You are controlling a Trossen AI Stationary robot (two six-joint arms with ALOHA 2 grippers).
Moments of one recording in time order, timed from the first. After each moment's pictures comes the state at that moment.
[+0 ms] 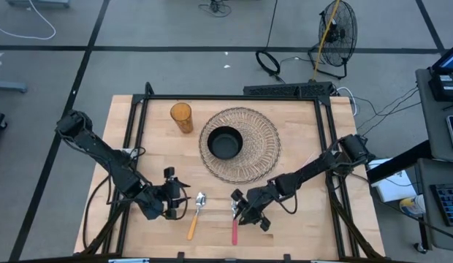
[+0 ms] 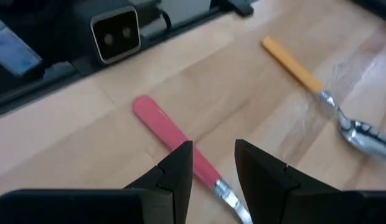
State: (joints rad) left arm -0.74 1.30 0.69 -0.26 -0.68 -0.53; right arm 0.40 1.87 0.95 0.33 -0.24 -0.36
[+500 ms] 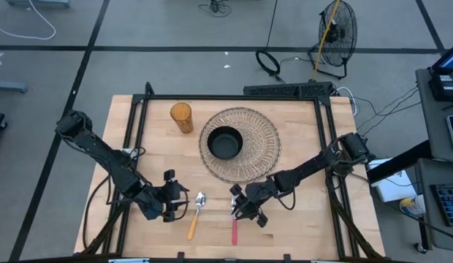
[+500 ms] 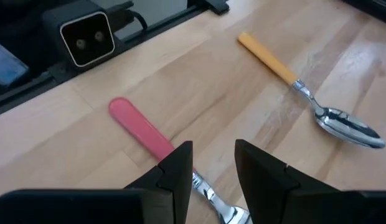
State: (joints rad) left arm -0.74 1.30 0.69 -0.27 -0.59 -0.59; right arm 0.36 1.86 0.95 0.32 -0.23 -0.33
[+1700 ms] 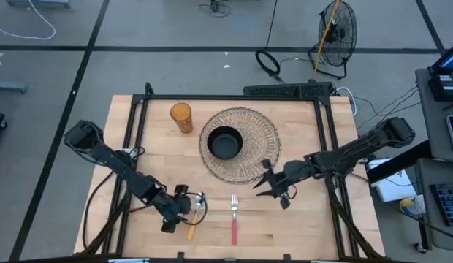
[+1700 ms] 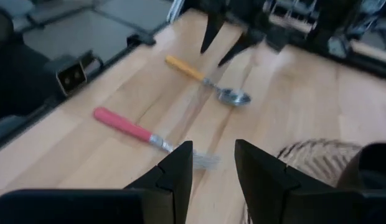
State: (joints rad) left arm -0.65 1.52 0.69 -0.10 -0.08 -0.46; right arm 0.34 1.24 0.62 0.20 -0.02 -0.17
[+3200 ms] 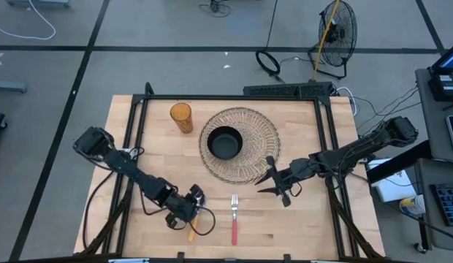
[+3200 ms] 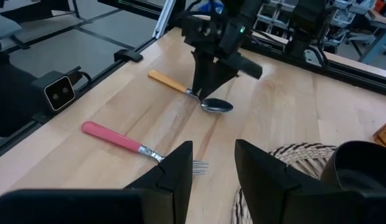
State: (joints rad) left arm -0.57 1.68 0.77 -0.11 -0.12 0.27; right arm 0.34 1.18 0.55 0.27 0.03 -0.14
